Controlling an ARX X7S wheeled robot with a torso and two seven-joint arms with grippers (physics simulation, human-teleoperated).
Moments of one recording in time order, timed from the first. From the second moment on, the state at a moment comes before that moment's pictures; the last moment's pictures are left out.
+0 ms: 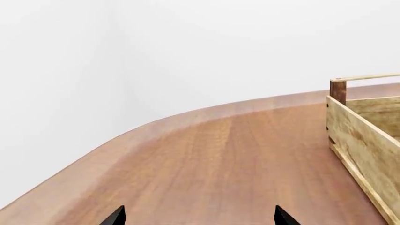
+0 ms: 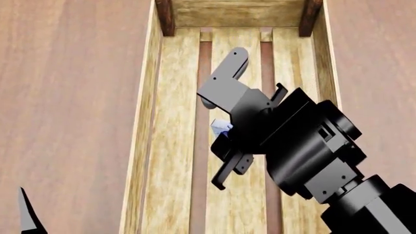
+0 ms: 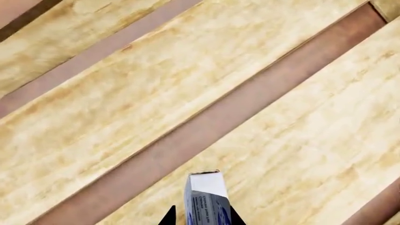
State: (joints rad) left arm 0.01 -0.37 0.28 0.03 -0.05 0.46 -0.63; right arm 1.36 0.33 -1.06 0.53 0.37 0.86 -0.62
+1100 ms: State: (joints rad) left arm 0.00 -0.37 0.30 0.03 -0.04 0.45 -0.63; right arm 1.38 0.28 -1.12 0.63 0.22 0.77 -0.70
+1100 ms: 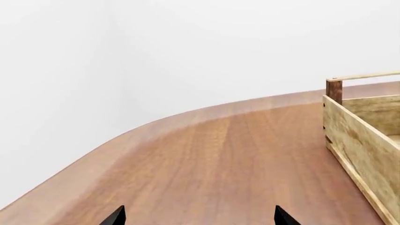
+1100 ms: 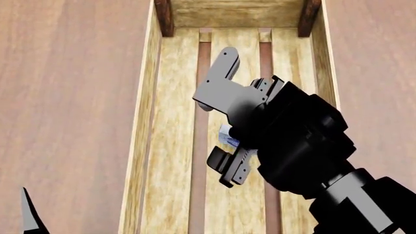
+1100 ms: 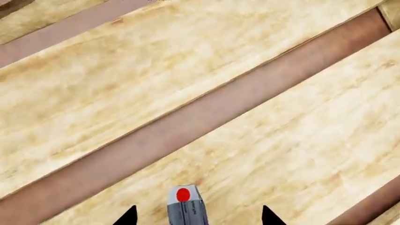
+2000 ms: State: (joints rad) left arm 0.00 -0.39 0.28 0.07 -0.03 0.41 -0.66; right arm 1.37 0.58 -0.94 0.00 0.37 1.09 -0.60
